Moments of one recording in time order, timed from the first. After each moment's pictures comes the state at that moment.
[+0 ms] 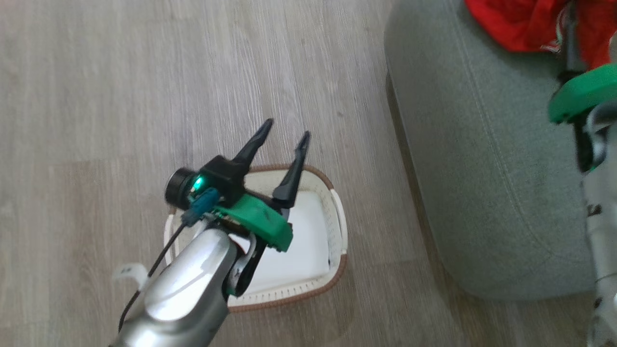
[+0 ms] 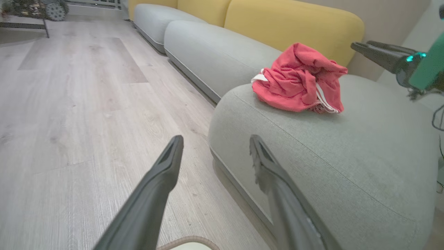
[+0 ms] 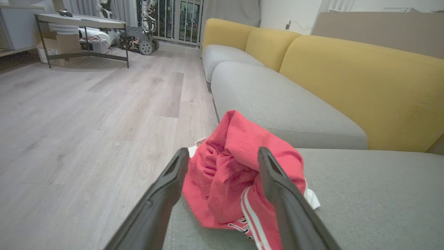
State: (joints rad) left arm -0.50 0.14 -0.69 0.34 -0.45 0.08 -0.25; right arm -0.80 -0.24 -0.13 0.75 0.02 0.13 -0.25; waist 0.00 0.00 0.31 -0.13
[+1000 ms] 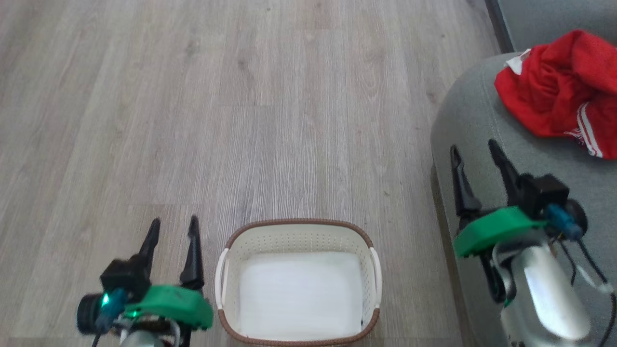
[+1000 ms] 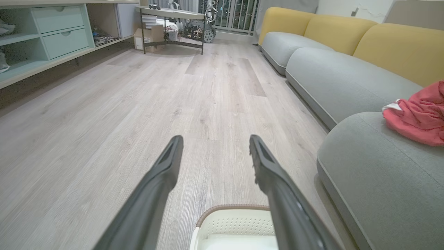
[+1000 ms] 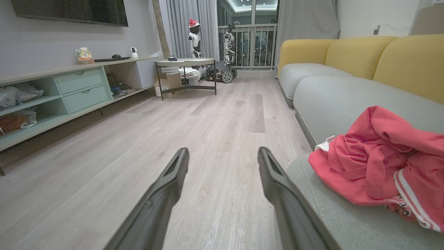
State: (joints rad) left arm -0.05 0.21 -0.38 0.17 -0.42 0.23 -0.25; right arm -0.31 -0.06 0.02 0.40 0.12 0.13 -0.25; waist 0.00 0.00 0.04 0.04
